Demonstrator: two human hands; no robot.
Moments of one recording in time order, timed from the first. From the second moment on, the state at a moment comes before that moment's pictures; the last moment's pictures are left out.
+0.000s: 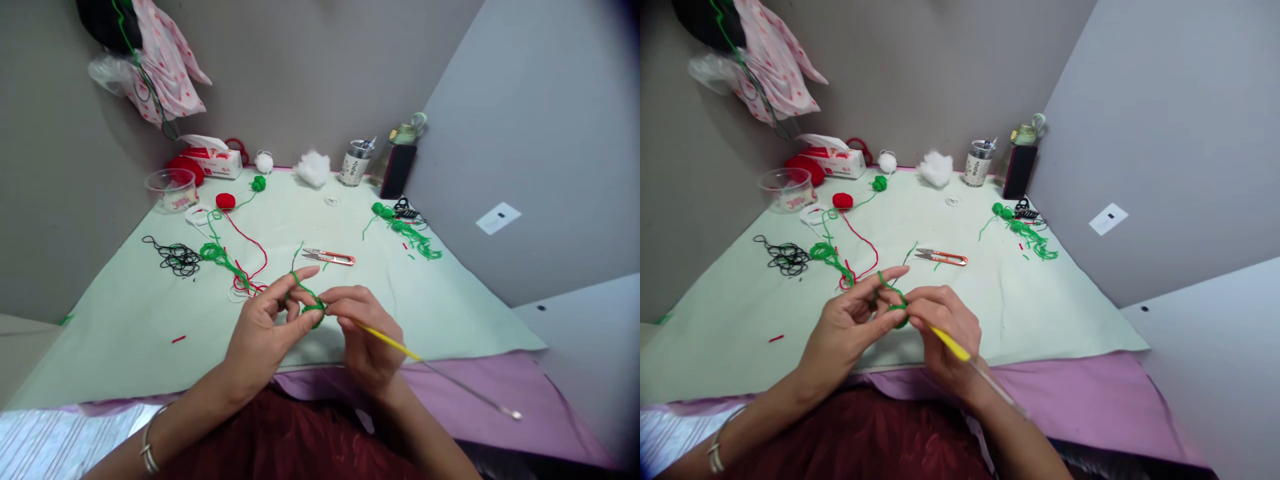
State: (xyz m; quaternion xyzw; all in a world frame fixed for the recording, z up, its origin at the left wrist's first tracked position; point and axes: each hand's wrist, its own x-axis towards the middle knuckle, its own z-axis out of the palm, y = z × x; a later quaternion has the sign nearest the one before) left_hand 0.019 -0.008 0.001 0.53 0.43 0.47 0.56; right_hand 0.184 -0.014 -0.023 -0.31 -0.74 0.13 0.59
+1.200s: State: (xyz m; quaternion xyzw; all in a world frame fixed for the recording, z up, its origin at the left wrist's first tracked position) left_hand 0.018 -0.005 0.003 0.50 0.45 0.53 0.51; right_hand 0.186 -0.024 -0.015 -0.34 -0.79 -0.01 0.51
